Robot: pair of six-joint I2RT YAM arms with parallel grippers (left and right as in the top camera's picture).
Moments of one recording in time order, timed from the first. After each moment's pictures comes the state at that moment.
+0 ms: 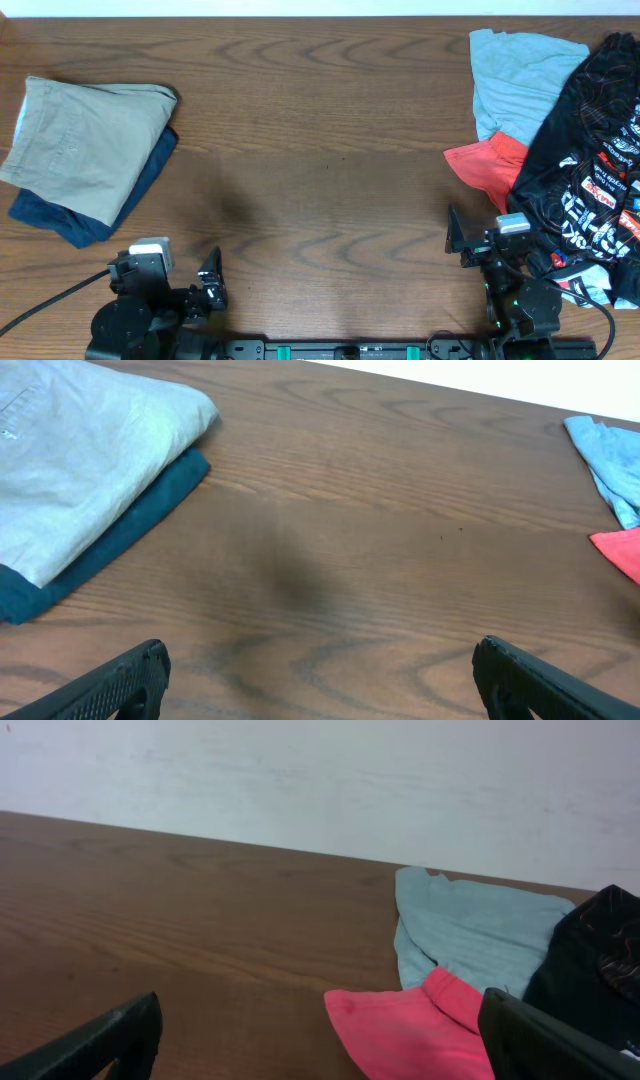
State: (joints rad) left arm -0.22 0.24 0.81 -1.10 -0.09 -0.28; right arm 0.10 0.01 0.01 -0.07 -0.05 -0.06
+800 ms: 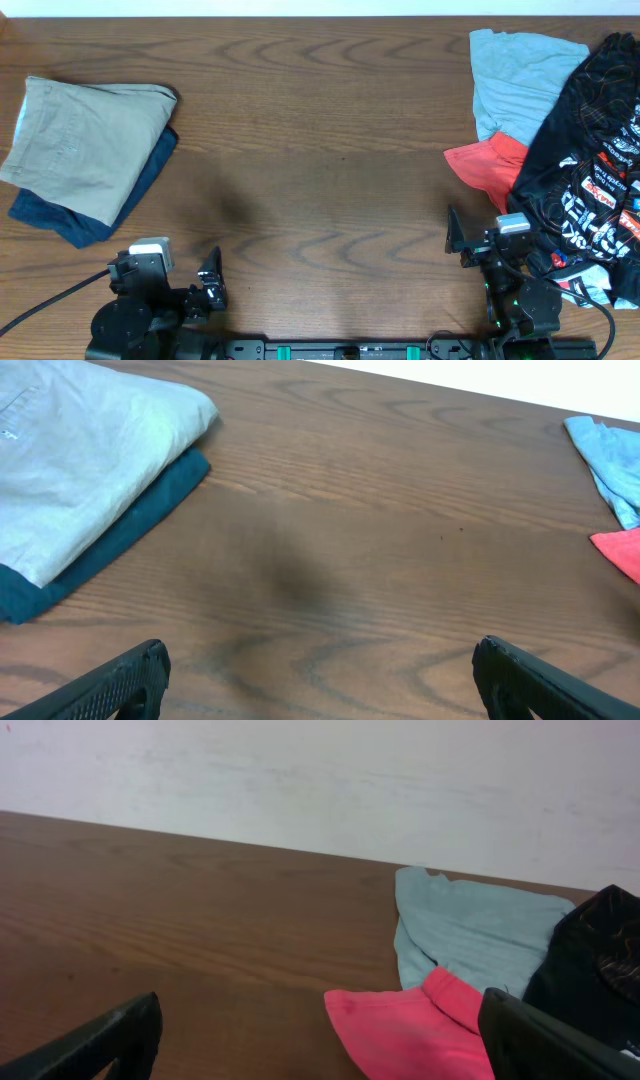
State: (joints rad) left arm -0.22 0.24 0.81 -1.10 -0.09 -0.28; right arm 0.10 0.01 0.01 -0.07 -0.05 -0.06
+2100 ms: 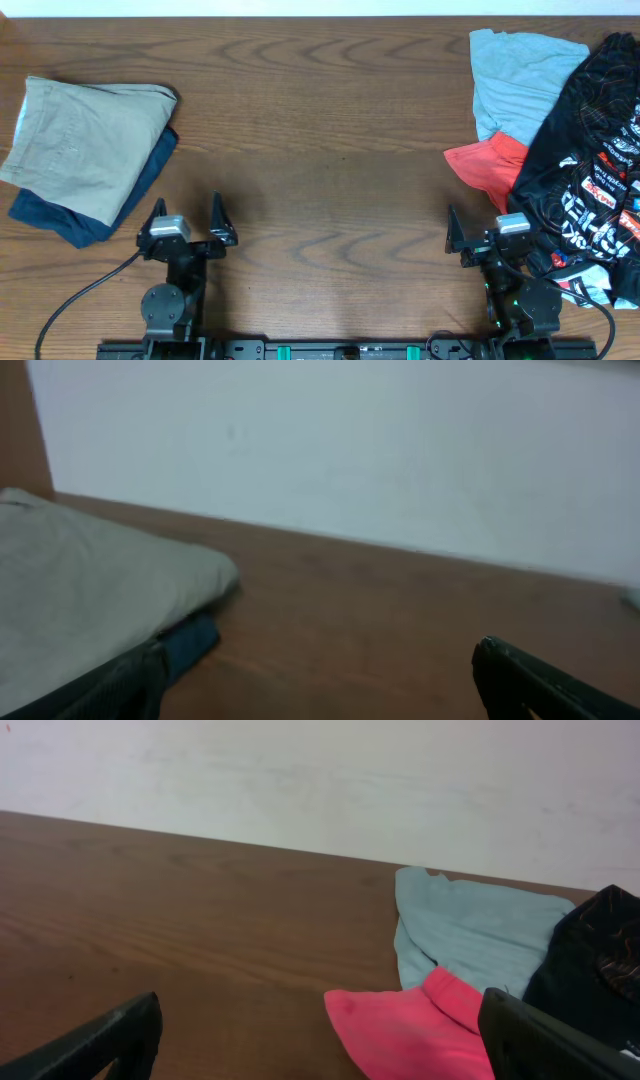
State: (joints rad) left arm -0.05 0.01 0.01 -0.01 -0.08 -0.16; right arm 0.10 0.01 0.01 -0.07 -0.05 -0.06
